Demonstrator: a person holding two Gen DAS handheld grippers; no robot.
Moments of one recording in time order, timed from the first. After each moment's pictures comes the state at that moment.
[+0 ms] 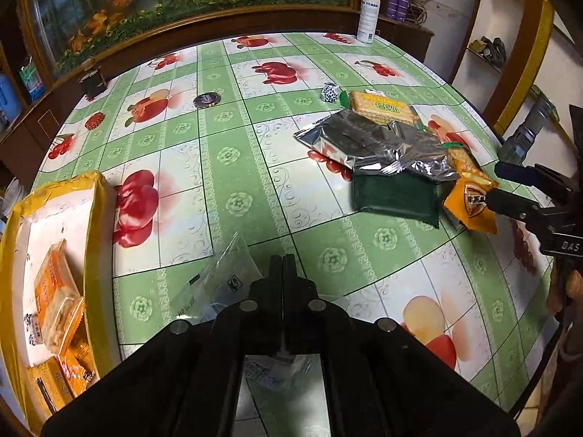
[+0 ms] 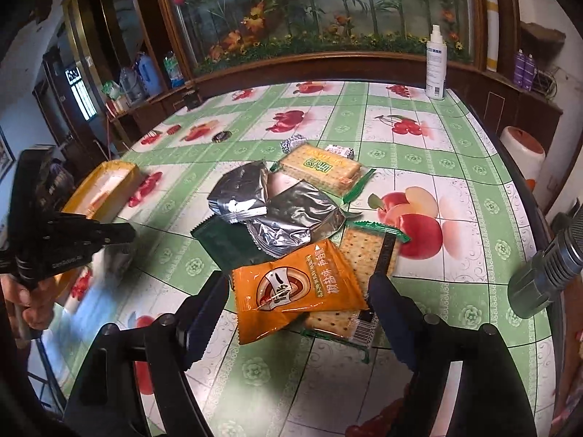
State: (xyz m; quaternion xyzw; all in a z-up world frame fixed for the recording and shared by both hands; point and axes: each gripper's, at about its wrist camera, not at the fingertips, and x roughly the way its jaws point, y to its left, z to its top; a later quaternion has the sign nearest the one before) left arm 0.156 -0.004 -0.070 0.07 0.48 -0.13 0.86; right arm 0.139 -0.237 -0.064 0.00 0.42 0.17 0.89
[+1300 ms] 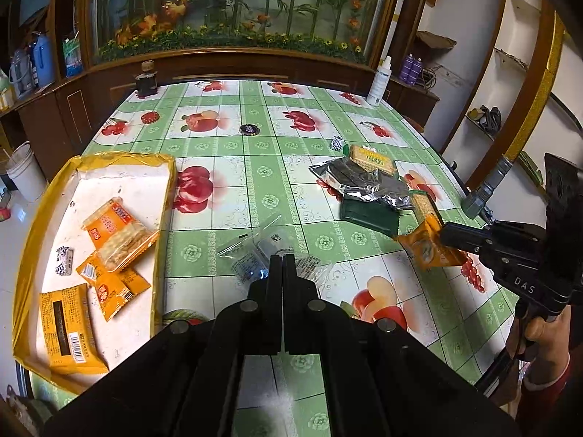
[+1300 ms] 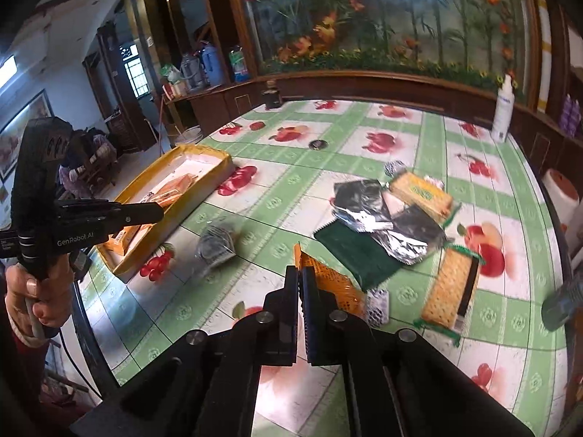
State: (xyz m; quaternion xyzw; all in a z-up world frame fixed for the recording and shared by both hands) left arm 0.080 0.058 -0.012 -0.04 0.42 -0.11 0.90; right arm 0.080 -0.157 -0.017 -0.04 0.38 0.28 0.88
